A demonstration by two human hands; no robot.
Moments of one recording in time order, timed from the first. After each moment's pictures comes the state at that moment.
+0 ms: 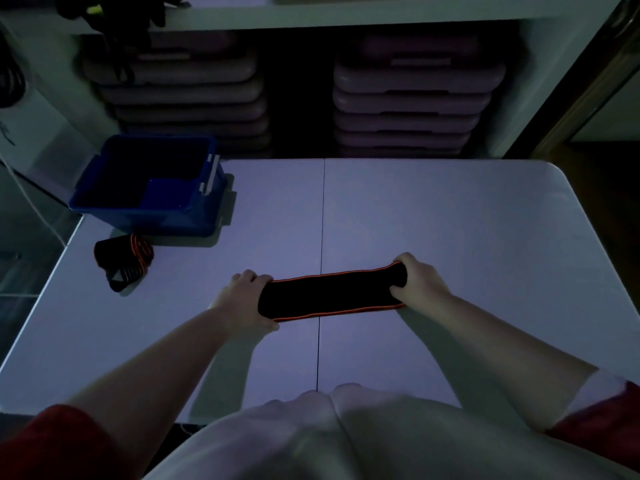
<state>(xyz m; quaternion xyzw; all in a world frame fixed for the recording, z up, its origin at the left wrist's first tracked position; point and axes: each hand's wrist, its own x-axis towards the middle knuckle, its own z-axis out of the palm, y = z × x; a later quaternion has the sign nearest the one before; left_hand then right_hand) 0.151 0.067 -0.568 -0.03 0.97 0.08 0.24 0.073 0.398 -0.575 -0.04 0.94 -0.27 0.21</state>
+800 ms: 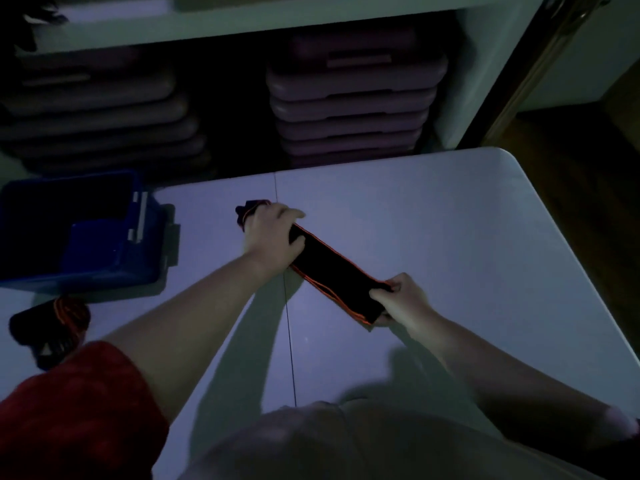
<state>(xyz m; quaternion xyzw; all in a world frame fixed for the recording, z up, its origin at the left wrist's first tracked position) -0.020 0.161 -0.537 0.07 0.98 0.17 0.02 0.062 0.404 -0.572 0.23 0.83 -0.47 0.21</state>
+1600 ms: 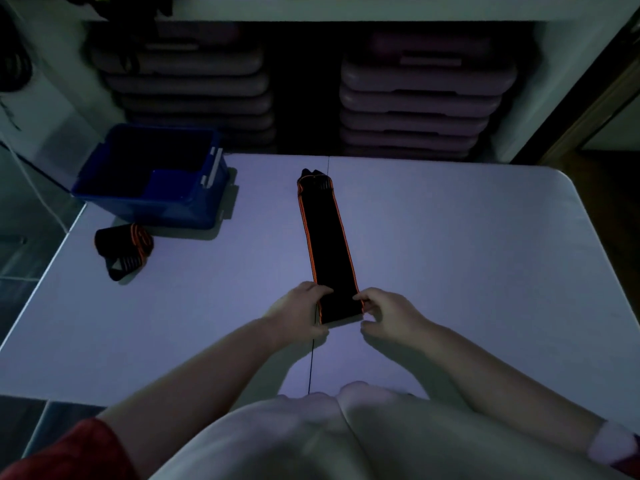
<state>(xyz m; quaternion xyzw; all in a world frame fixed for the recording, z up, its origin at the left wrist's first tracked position) 0.155 0.157 -0.573 0.05 0.94 0.26 0.21 0.116 0.376 -0.576 -0.17 0.87 -0.35 0.31</state>
